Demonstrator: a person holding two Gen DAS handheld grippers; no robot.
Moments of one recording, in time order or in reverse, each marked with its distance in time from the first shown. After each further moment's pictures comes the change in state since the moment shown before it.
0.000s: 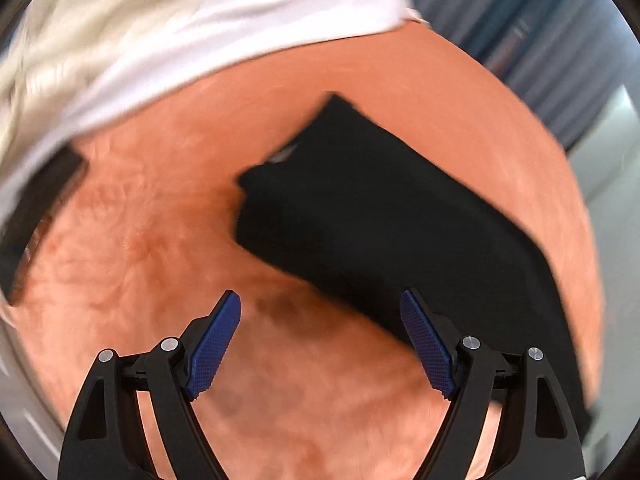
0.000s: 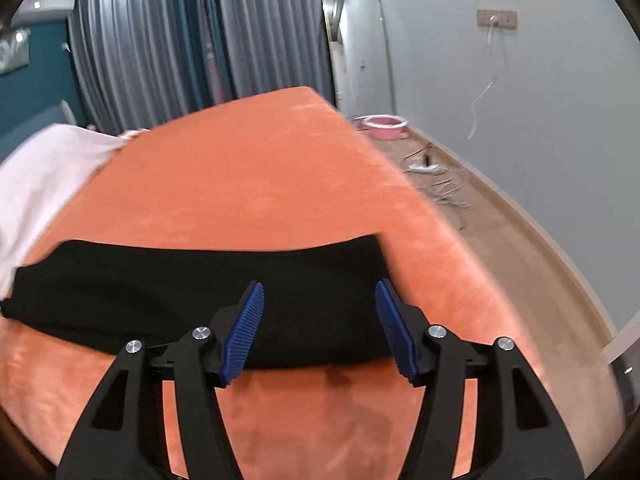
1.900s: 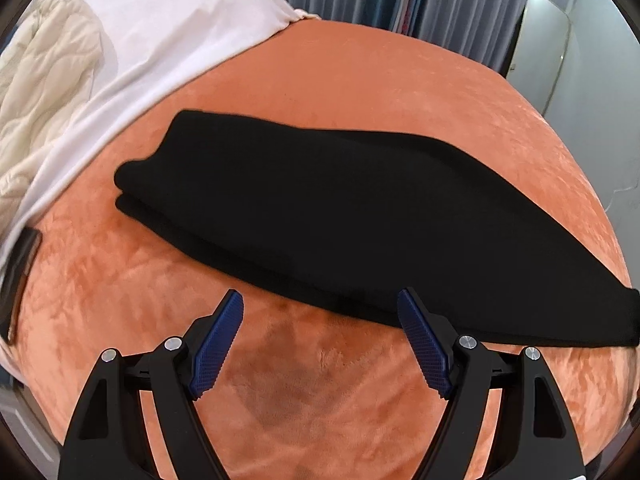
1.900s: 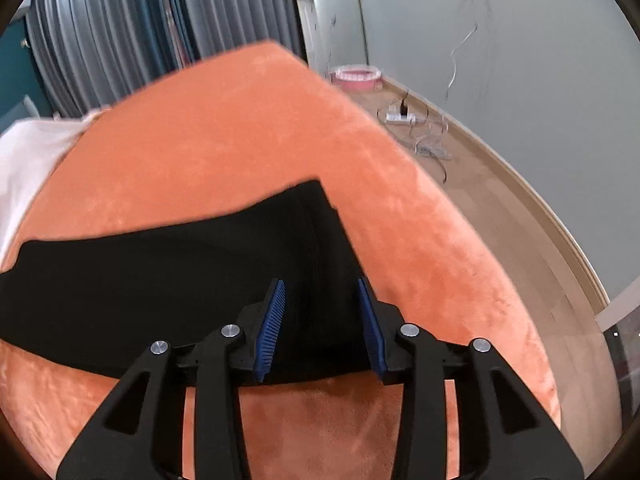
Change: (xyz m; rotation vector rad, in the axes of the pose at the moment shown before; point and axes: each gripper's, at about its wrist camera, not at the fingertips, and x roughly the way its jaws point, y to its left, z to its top) left arm -0.015 -0.145 -0.123 0.450 -0.097 0.030; right arm 0.108 -0.050 -0.017 0.046 0.200 -0.128
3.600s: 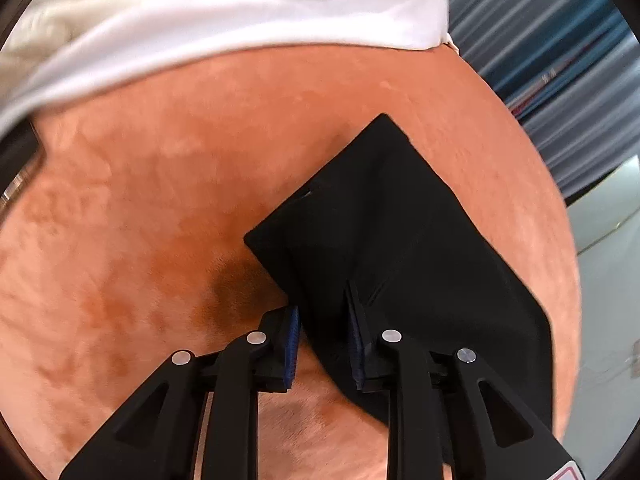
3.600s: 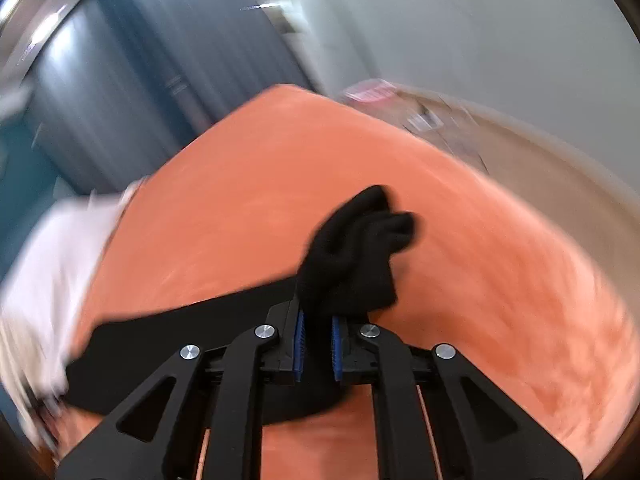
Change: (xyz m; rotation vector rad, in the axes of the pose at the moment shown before) left arm 0.068 0.179 0.050 -0.534 0.040 -0.032; right arm -0.058 0.065 0.023 0.149 -0.168 0.228
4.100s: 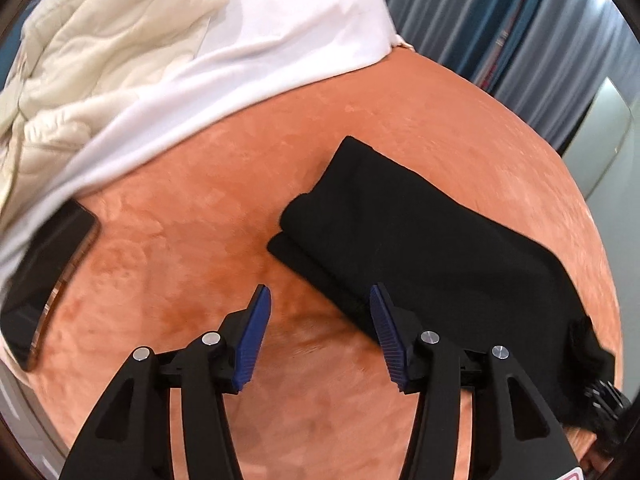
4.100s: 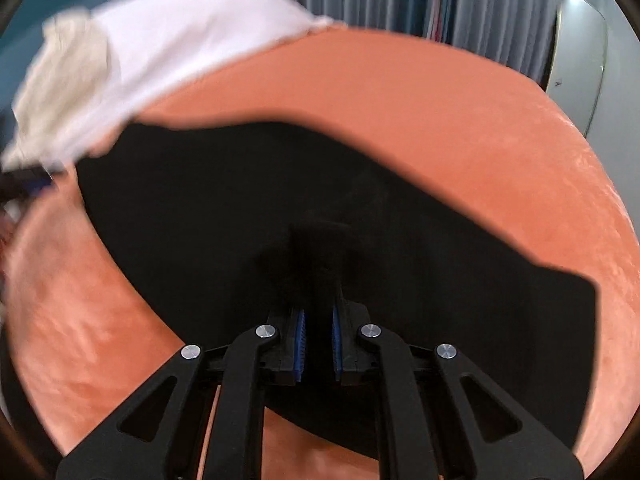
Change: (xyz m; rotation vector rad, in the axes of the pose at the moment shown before) left arm -0.065 0.009 -0.033 0.278 -0.123 0.053; right arm 0.116 0.336 -0.166 -0.756 0.304 0.206
